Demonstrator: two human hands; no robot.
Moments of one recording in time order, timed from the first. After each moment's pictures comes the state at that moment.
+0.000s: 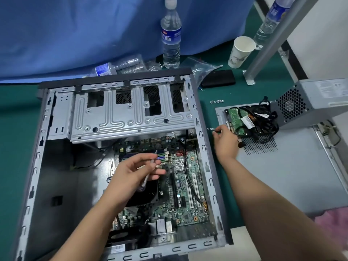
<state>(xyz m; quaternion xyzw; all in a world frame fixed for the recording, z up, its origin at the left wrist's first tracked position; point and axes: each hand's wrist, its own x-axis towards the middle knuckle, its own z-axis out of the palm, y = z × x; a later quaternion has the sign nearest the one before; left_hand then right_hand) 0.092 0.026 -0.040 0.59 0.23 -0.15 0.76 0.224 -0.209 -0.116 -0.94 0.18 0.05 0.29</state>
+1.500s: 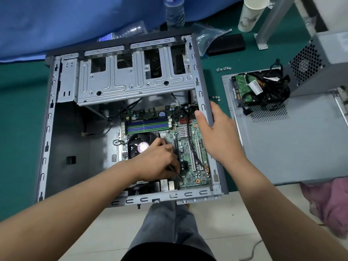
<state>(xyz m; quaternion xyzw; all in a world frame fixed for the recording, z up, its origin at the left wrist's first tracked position) 0.080 -0.007 -0.048 0.89 -0.32 -0.30 0.10 0.125 -0.184 -0.011 -0.90 0.02 0.14 0.42</state>
